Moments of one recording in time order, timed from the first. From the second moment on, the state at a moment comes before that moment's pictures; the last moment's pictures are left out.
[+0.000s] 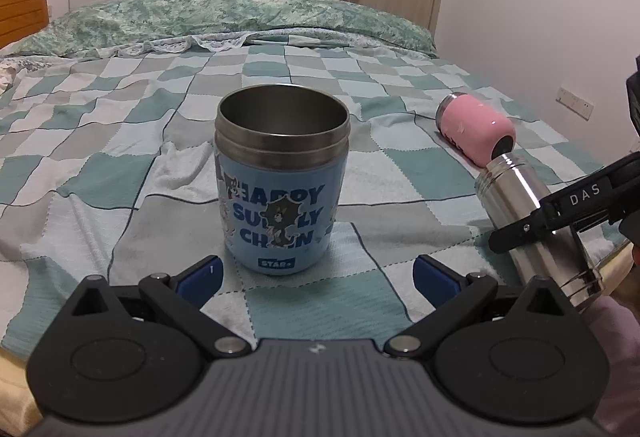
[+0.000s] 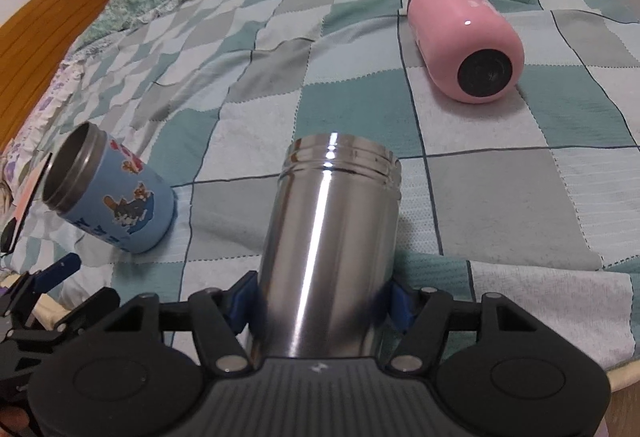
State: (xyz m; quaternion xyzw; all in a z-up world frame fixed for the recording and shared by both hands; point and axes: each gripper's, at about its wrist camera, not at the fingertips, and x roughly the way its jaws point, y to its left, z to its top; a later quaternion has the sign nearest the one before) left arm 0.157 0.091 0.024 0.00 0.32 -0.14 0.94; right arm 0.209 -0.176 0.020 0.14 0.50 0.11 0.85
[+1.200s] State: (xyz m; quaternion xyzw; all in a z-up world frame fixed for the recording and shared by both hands) left arm 0.132 0.108 0.037 -0.04 0.29 -0.08 0.95; right arm 0.194 -0.065 0.011 -0.06 0.16 0.17 0.97
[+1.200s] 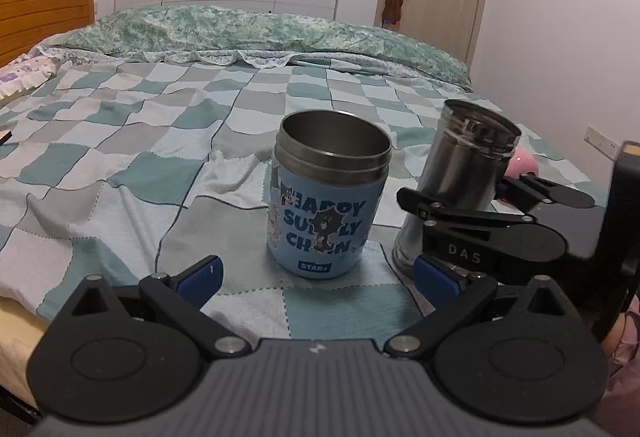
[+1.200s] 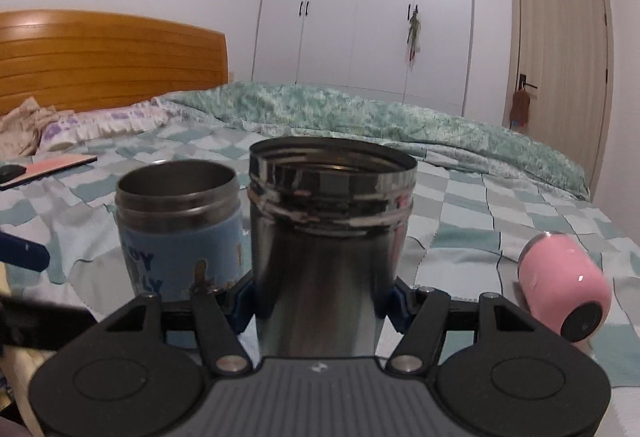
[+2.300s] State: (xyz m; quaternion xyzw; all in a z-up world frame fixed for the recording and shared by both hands) left arm 0.053 0.053 0.072 -0.04 0.15 -0.05 0.99; right arm 0.080 -0.177 0.062 -0.01 0.08 0.19 0.98
